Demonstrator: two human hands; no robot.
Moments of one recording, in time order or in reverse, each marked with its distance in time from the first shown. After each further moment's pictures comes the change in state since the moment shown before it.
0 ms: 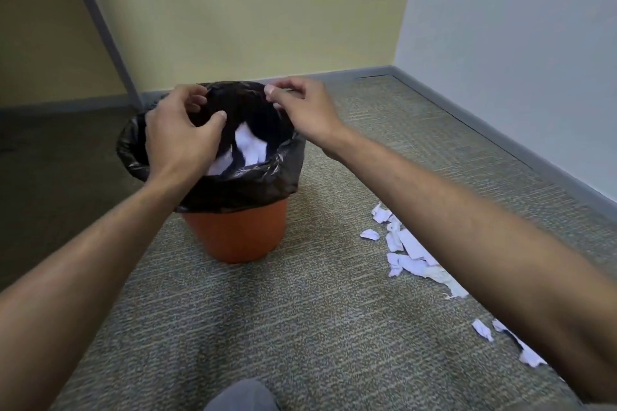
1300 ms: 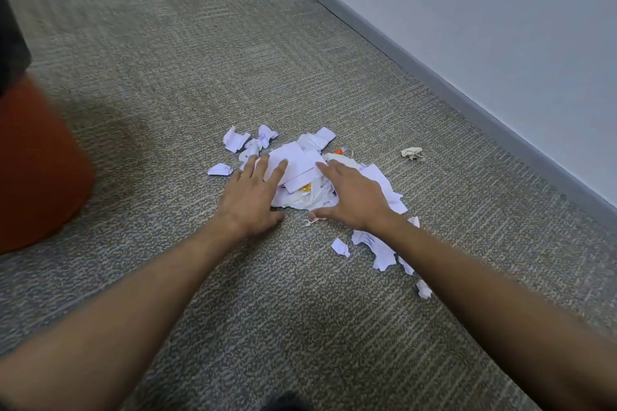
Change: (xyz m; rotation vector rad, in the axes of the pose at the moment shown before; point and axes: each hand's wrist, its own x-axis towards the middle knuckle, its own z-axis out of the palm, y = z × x) left_hand -0.243 0.025 0.312 0.576 -1.145 0.542; right_hand -0.227 0.264 -0.252 -1.098 -0.326 0.482
